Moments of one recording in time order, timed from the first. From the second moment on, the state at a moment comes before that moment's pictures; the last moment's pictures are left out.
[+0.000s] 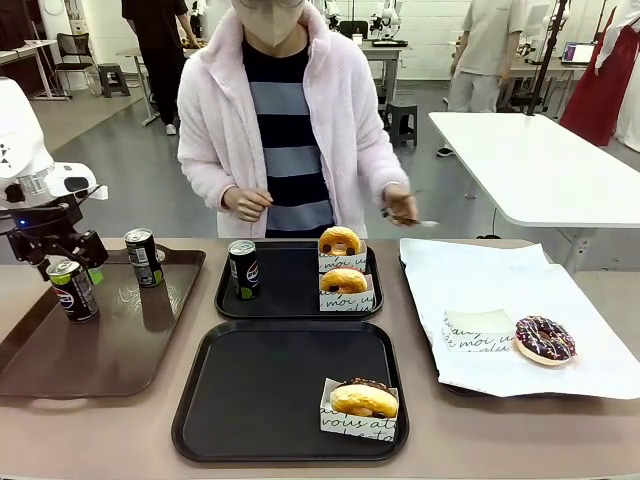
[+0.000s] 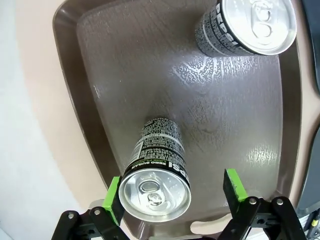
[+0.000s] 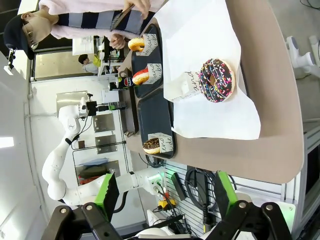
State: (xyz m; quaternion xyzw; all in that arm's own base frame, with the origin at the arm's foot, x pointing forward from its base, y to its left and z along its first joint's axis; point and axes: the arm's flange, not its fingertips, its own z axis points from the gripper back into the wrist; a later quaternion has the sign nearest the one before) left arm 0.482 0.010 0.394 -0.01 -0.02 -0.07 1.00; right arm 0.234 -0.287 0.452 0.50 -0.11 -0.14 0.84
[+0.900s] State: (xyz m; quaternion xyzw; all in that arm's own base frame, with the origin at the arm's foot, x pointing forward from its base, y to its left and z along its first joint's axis) left arm 0.487 0.023 0.380 -0.01 -0.01 -0.06 1.00; right arm 0.234 -0.287 0.452 0.50 -0.11 -0.14 0.84
